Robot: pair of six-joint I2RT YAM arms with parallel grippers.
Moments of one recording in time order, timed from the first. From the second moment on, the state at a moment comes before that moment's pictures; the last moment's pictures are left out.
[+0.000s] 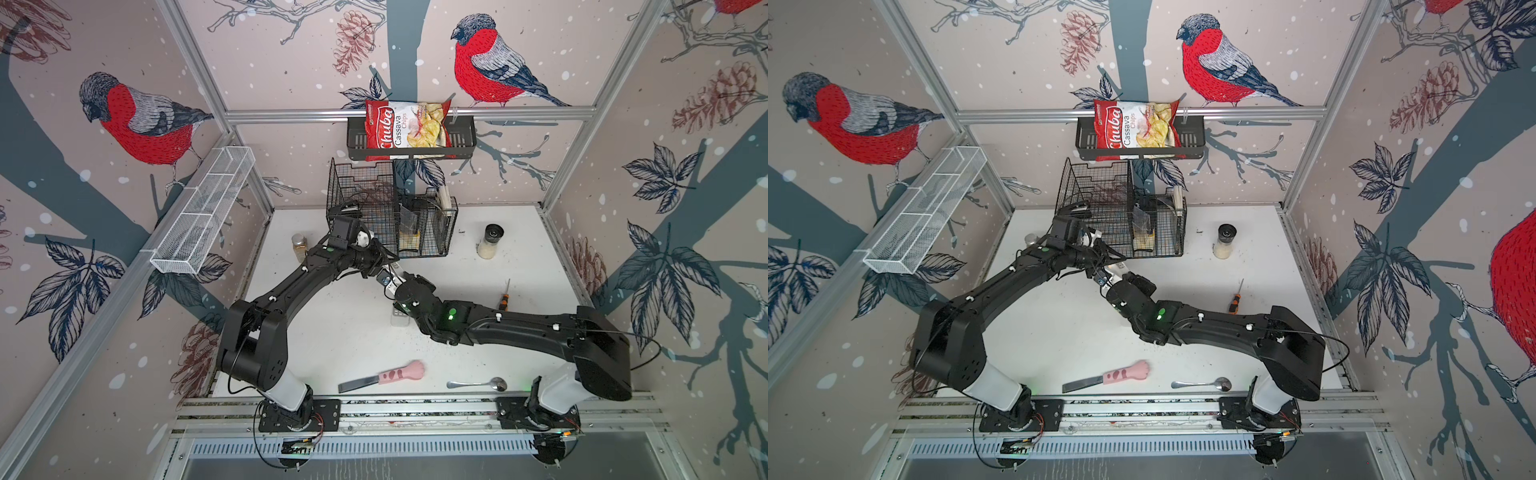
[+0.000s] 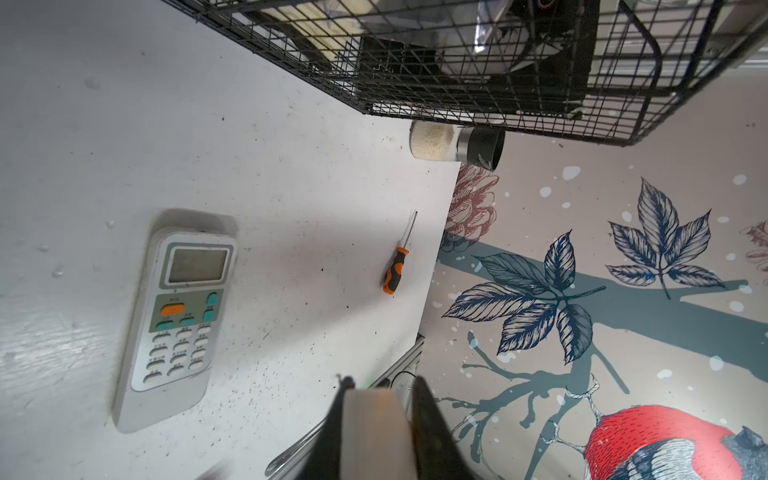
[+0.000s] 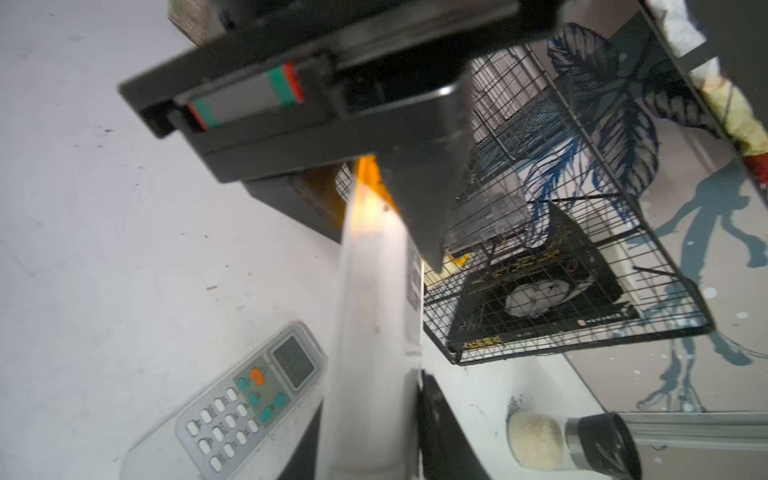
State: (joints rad) left arm -0.36 1.58 1.18 -0.36 0.73 -1.06; right arm 1.19 1.59 1.05 -0.05 0.71 -0.34
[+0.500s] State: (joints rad) left arm -0.35 1.59 1.13 -0.25 0.77 -1.06; right arm 1.19 1.59 1.04 0.01 0.73 -0.31
